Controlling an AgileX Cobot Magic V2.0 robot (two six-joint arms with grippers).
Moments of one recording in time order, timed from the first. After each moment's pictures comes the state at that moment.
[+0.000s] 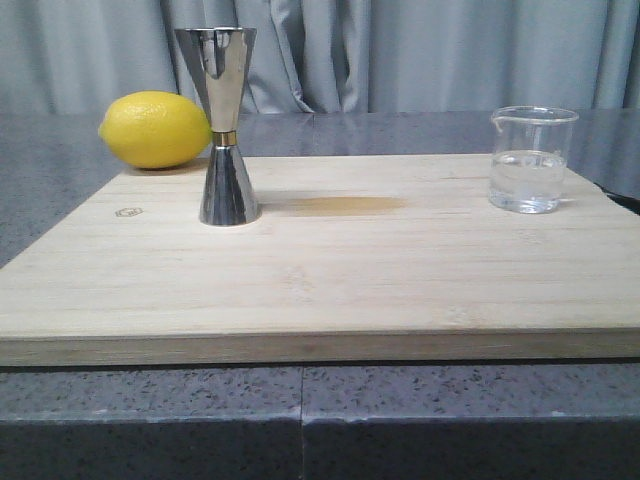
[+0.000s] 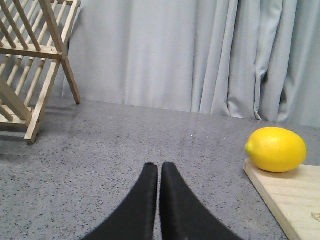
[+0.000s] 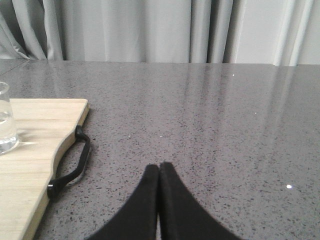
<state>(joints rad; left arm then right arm) -0.03 -0.01 0.00 0.11 -0.03 -0.22 -0.12 -0.01 0.01 -0.02 0.11 -0.02</state>
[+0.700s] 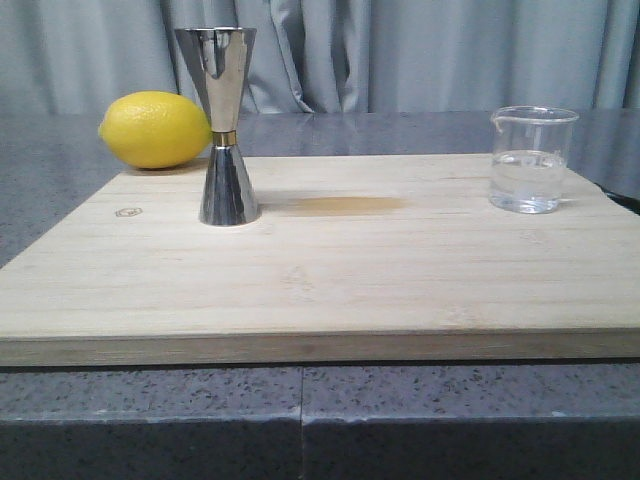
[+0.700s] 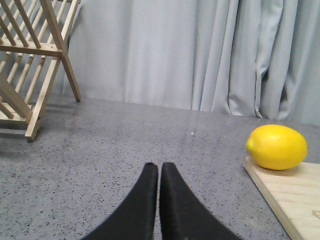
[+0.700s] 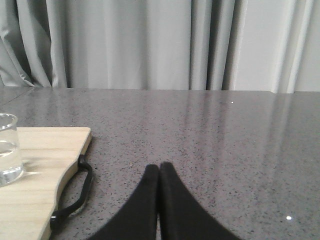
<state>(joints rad) -0.03 -0.01 0.00 0.11 -0.02 -0.22 -0.12 -0.01 0.01 -0.02 0.01 -0.02</state>
